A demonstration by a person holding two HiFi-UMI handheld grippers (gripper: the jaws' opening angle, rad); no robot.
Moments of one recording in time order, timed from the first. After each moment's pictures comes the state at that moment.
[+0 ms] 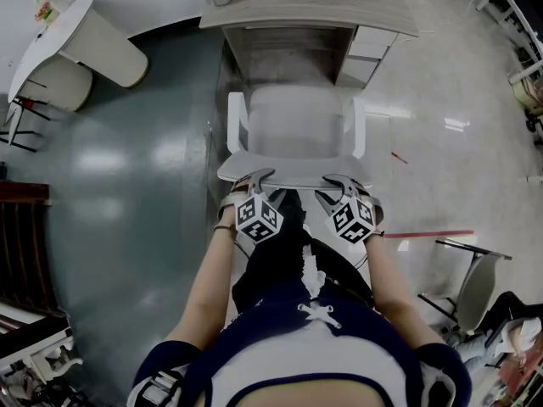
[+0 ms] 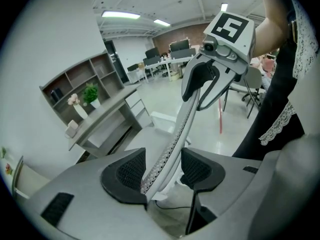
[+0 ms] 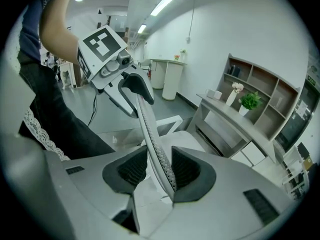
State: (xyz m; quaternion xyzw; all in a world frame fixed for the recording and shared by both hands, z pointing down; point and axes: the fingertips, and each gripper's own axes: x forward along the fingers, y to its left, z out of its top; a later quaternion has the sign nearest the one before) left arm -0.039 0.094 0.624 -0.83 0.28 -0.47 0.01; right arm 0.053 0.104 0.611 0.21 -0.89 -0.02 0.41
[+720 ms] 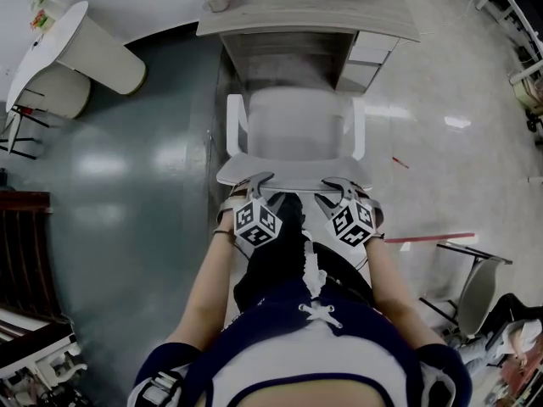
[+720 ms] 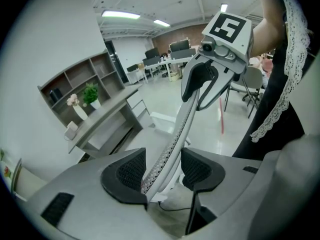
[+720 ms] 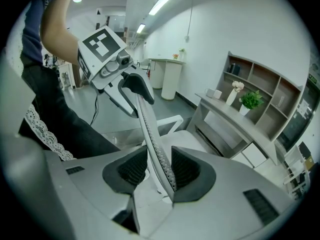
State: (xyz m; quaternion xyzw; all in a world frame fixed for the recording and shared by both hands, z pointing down) left arm -0.047 0.060 0.620 -0.84 0.28 -0.47 0.01; right arm 0.044 0.070 0.608 0.21 -0.89 -0.01 0.41
